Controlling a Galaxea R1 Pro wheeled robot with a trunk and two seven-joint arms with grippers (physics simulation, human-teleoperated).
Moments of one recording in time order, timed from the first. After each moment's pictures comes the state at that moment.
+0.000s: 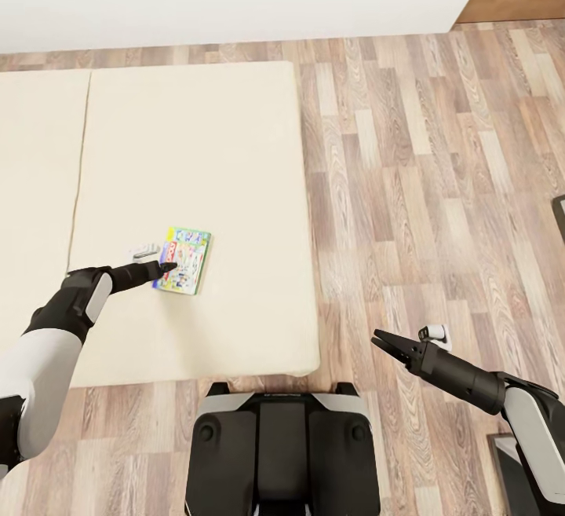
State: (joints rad) left arm -1.06 0.26 0.15 -0.63 0.14 0.56 -0.39; right arm -0.28 -0.22 -0.23 -1.58 -0.84 1.04 0.84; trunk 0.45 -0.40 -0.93
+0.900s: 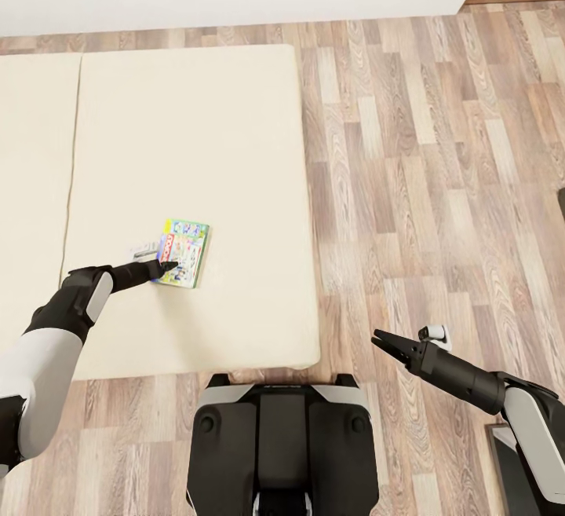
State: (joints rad) left arm -1.06 0.26 0.15 -0.64 0.15 0.56 -0.39; right arm -0.28 -0.22 -0.23 -1.58 -0.84 1.04 0.84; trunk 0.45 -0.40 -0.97
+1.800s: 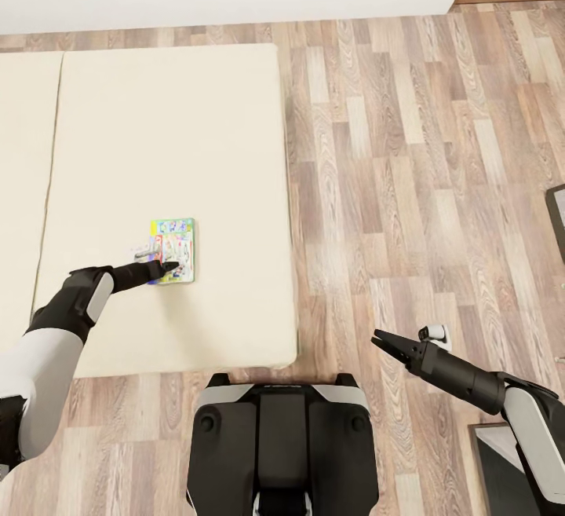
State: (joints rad) left arm -1.06 0.26 0.15 -0.64 0.16 0.56 -0.39; right arm -0.28 -0.22 -0.23 -1.58 -0.84 1.04 0.84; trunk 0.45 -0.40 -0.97
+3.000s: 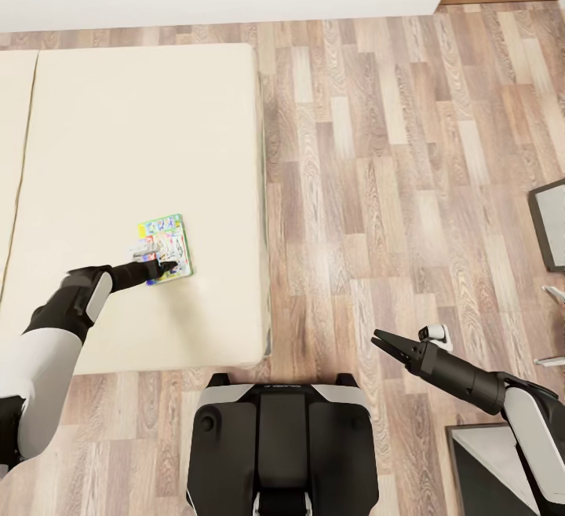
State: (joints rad) left arm -1.06 0.26 0.15 -0.64 0.13 0.55 -0.39; right arm -0.28 -0.22 -0.23 -1.58 -0.84 1.04 0.84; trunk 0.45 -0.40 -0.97
